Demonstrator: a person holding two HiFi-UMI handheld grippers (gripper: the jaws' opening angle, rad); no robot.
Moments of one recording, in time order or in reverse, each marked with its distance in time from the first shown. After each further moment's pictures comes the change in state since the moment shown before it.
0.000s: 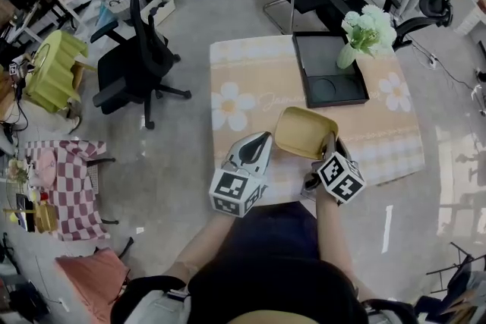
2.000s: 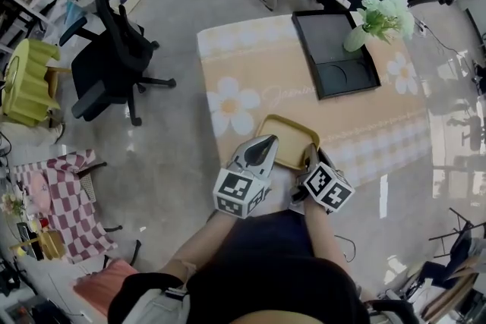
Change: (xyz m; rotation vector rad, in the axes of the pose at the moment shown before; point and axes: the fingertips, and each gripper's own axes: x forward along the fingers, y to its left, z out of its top) left arm 0.024 0.039 -0.059 -0.118 0.150 -0.170; right arm 0.016 0.026 -0.113 0.111 0.229 -0.123
